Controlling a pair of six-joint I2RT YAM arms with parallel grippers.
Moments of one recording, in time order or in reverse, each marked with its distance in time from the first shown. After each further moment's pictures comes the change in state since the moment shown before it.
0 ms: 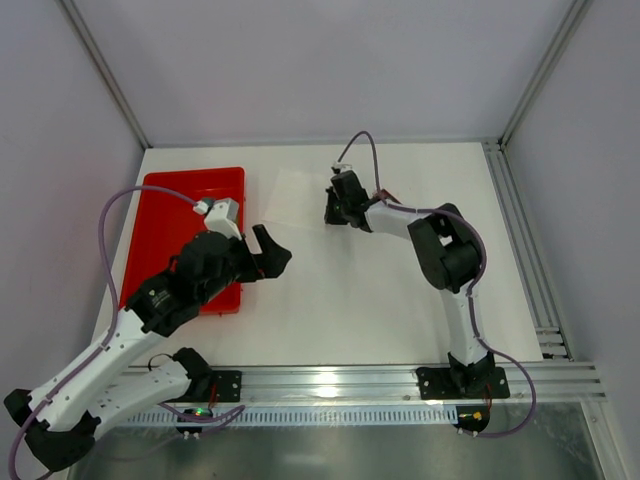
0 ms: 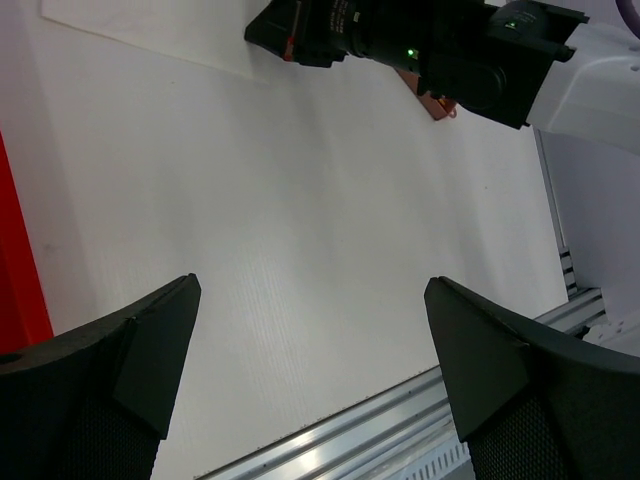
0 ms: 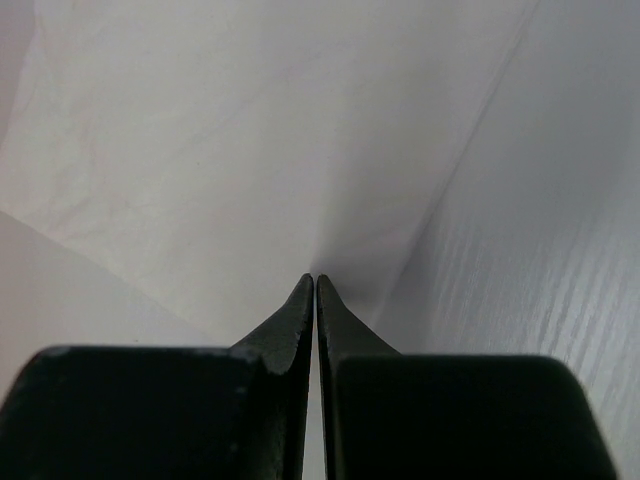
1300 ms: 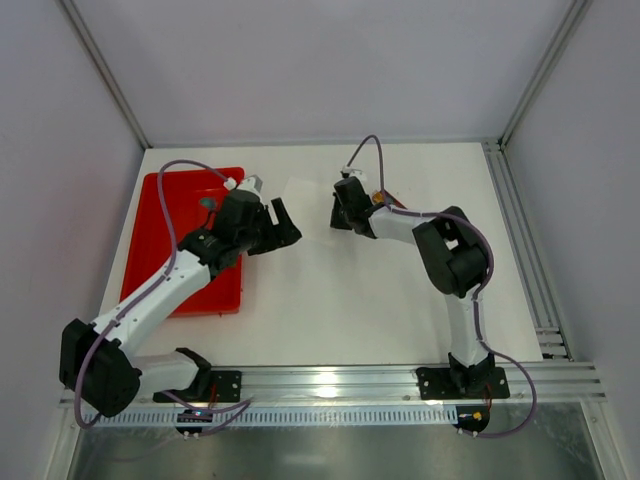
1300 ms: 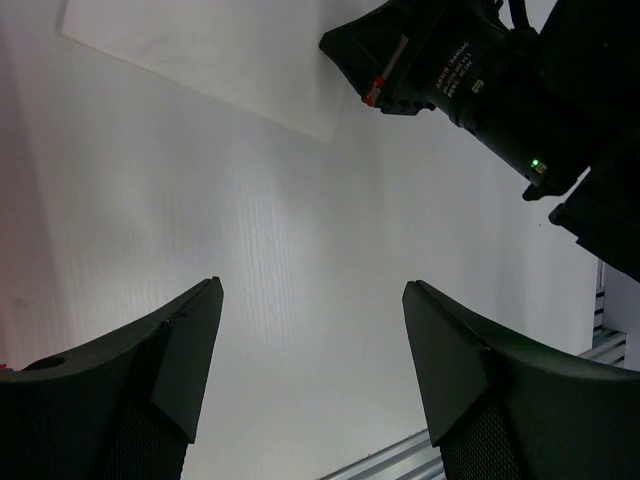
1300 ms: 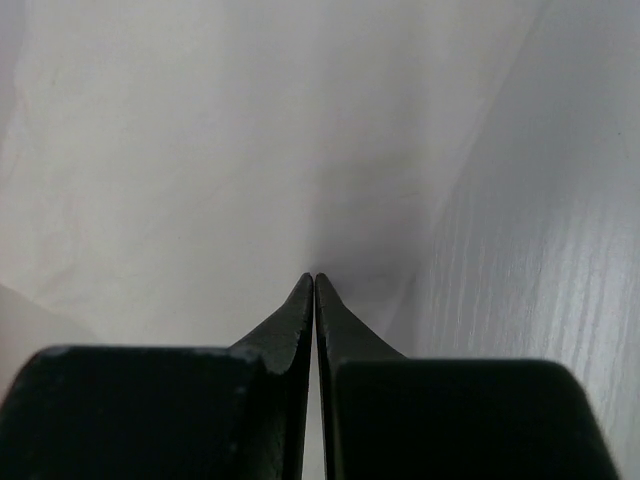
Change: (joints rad) left arm 0.219 0.455 0.088 0.155 0.198 0.000; right arm 0.014 -0.113 -0.143 0.029 0.113 0.082
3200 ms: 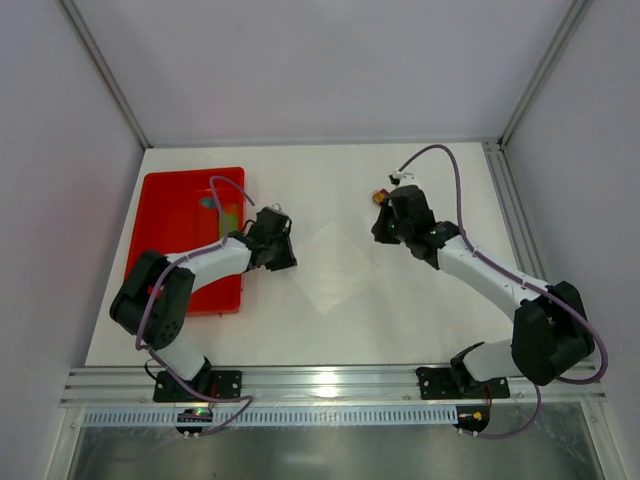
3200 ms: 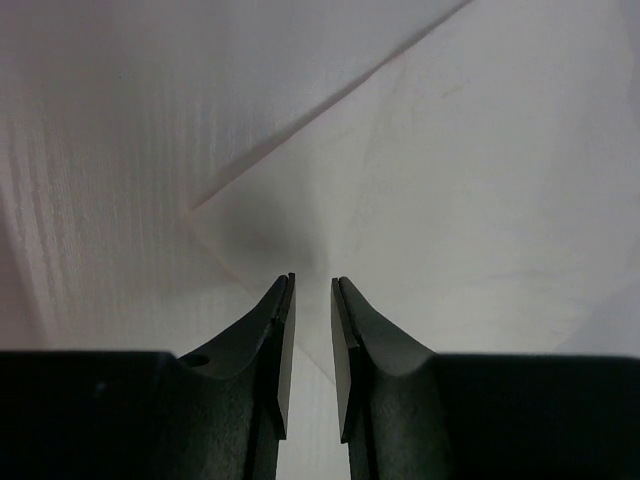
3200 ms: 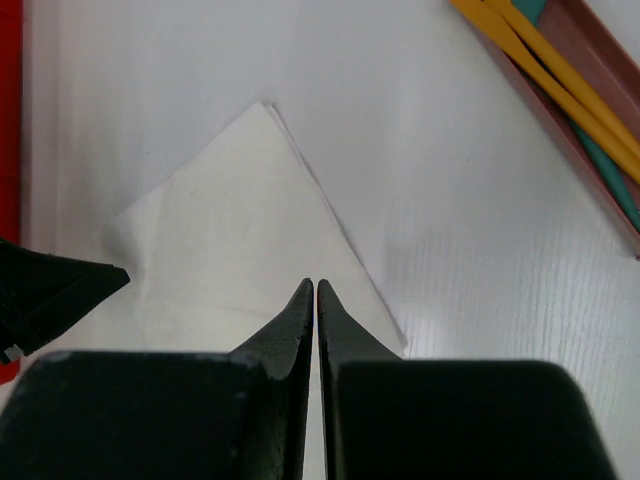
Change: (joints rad) left arm -0.003 0.391 -0.116 0.214 -0.021 0.000; right arm -0.055 -0.697 -0.416 -0.228 -0.059 -0.068
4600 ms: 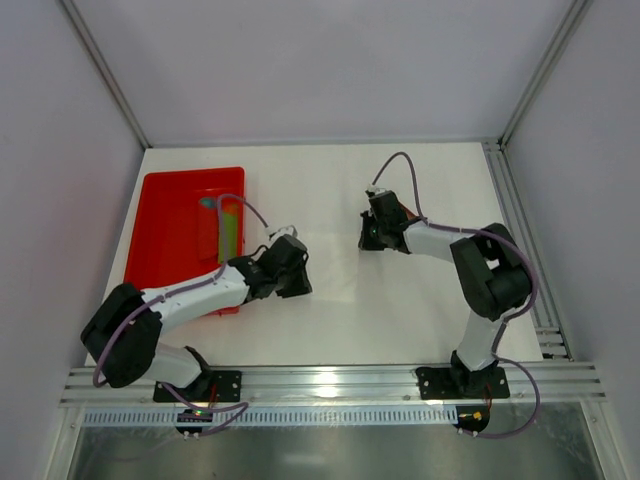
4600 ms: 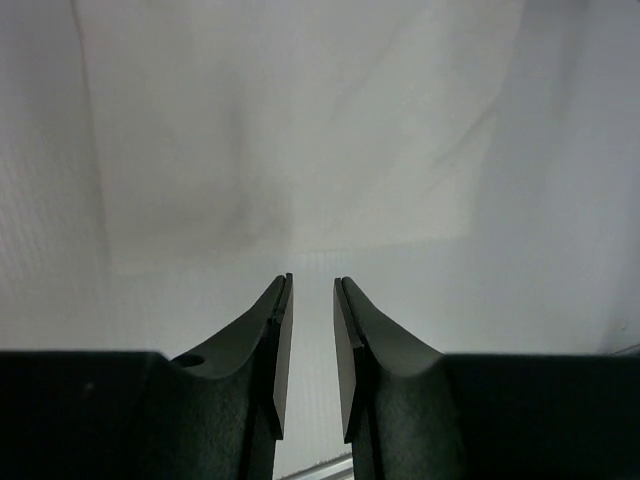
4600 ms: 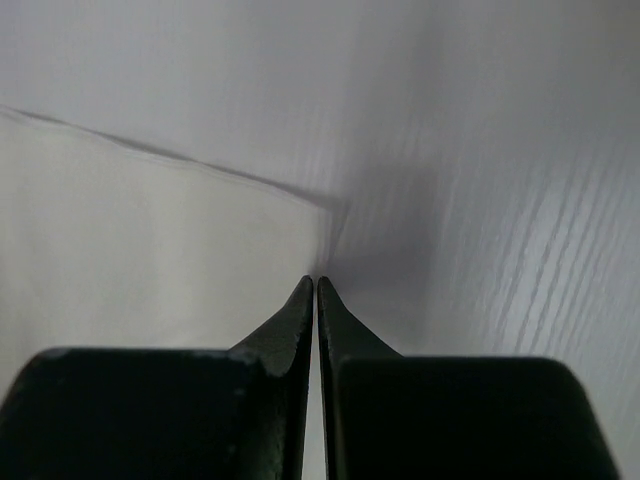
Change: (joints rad) left arm -0.275 -0.237 -0.121 -0.116 -0.083 -0.184; right arm -0.059 0.415 0.049 0.160 -0.125 -0.069
